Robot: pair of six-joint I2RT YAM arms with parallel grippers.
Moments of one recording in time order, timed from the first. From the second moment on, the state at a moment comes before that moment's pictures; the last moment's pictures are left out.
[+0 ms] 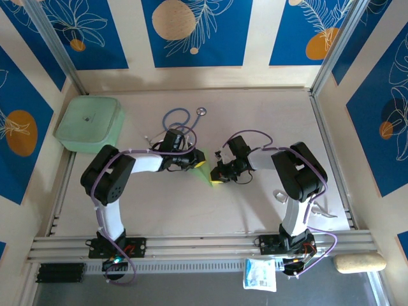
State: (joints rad) left arm -0.55 1.88 0.95 0.18 0.60 -1.01; right arm 0.47 1.84 0.88 -0.22 -0.75 0.46
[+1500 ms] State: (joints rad) left arm -0.55 1.98 0.98 0.19 0.61 -1.00; right arm 0.47 1.84 0.88 -0.22 -0.76 0.46
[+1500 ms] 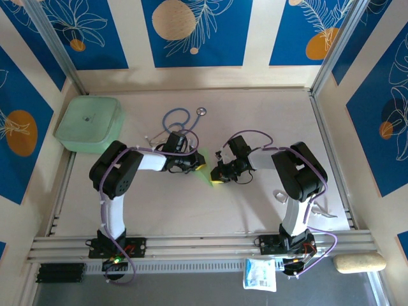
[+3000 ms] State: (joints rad) left arm -0.55 1.99 0.98 0.21 0.61 -1.00; right arm 0.49 1.73 0.88 -0.28 -0.74 0.52
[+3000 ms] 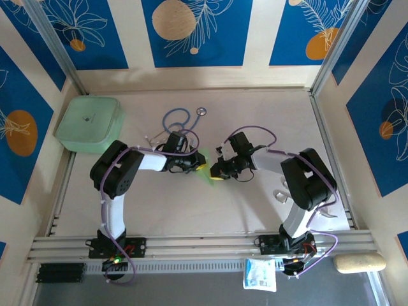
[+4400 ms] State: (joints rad) left arm -0.55 2.00 0.97 0.25 0.62 -1.02; right arm 0.50 1.78 0.88 -0.32 -0.76 0.52
